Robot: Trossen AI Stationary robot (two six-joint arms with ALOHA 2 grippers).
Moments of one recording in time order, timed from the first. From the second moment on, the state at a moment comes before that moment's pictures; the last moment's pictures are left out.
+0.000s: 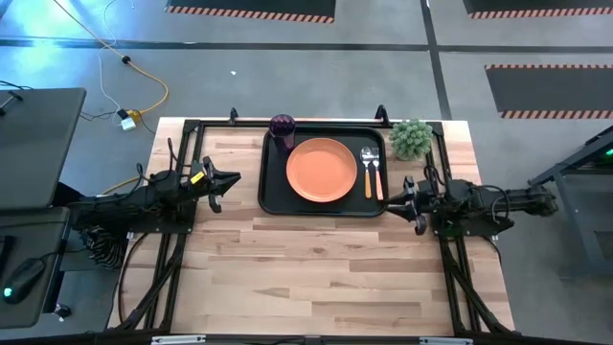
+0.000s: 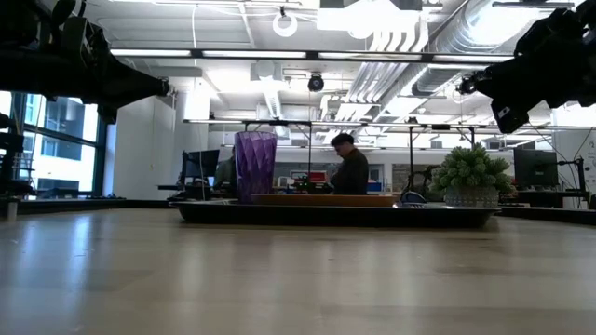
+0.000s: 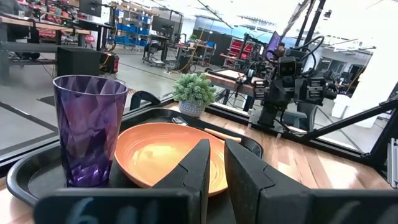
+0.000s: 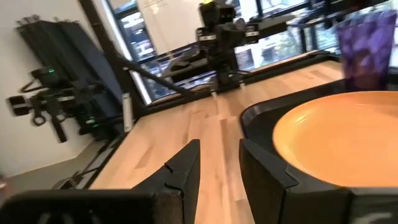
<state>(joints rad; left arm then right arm) 0.15 0.01 0.01 0.04 -0.19 -0.22 0.06 0.03 0.02 -0.01 -0.02 0.31</state>
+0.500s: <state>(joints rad) 0.15 0.01 0.01 0.04 -0.19 -0.22 0.07 0.05 0.02 0.00 0.01 0.30</state>
